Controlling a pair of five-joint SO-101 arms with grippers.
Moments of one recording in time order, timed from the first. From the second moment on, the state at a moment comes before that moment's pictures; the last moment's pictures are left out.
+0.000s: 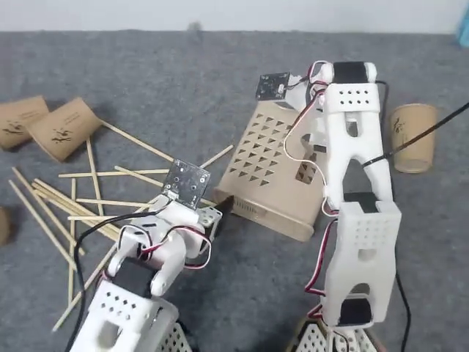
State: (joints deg) left arm 17.2 -75.5 79.5 48.7 1.6; right arm -6.9 38.2 -45.5 100.1 74.0
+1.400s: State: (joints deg) left arm 17.3 -75.5 81.3 45.1 0.6; right arm -5.4 41.1 -89.9 100.4 67.5
